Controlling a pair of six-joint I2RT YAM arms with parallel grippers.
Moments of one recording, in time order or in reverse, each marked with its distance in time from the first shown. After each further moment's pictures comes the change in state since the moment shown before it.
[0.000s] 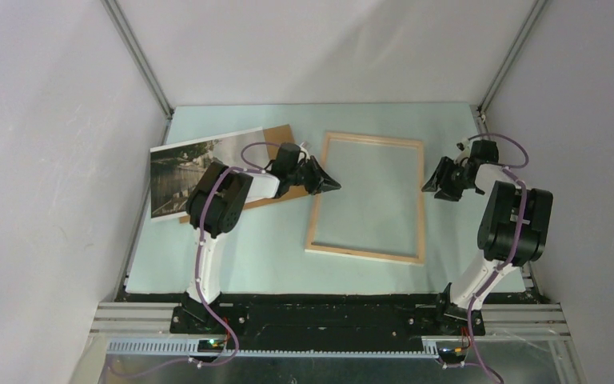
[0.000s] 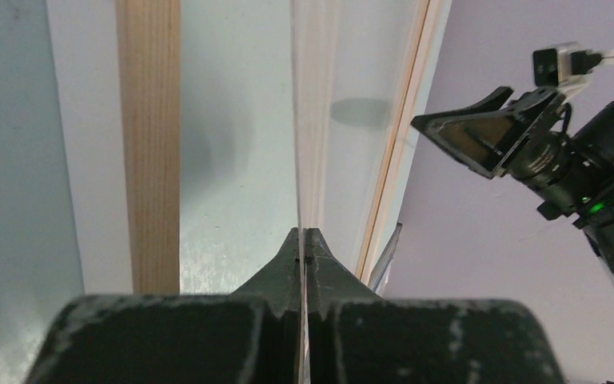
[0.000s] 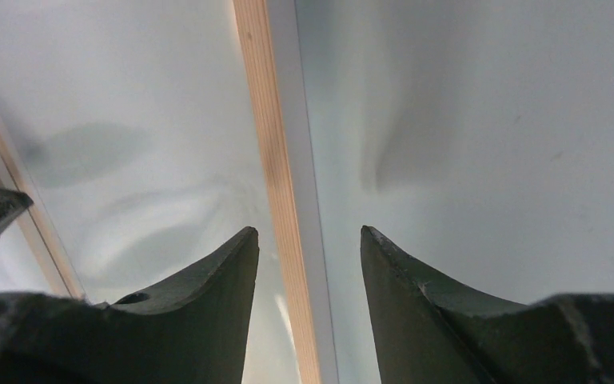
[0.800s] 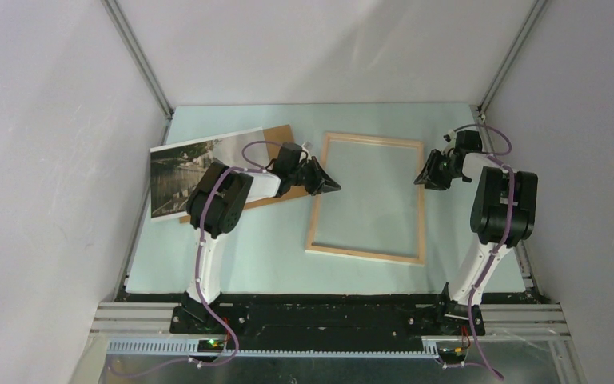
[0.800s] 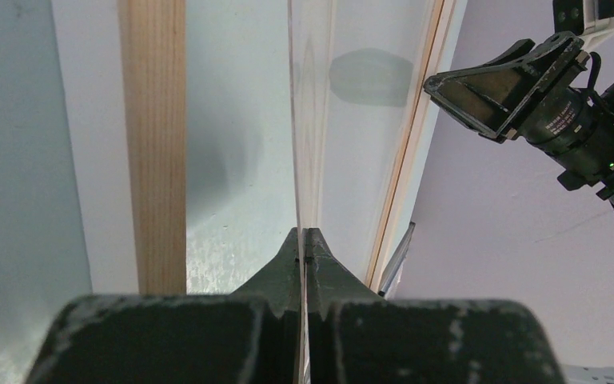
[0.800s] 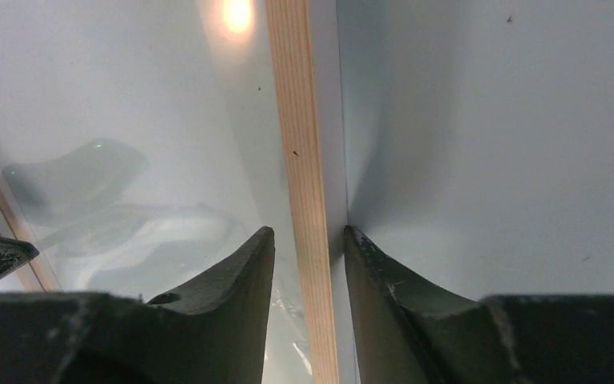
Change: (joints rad) left arm -0.007 0.000 0.020 -0.059 -0.013 0.044; right arm 0.089 0.175 0.167 0.031 0.044 0.042
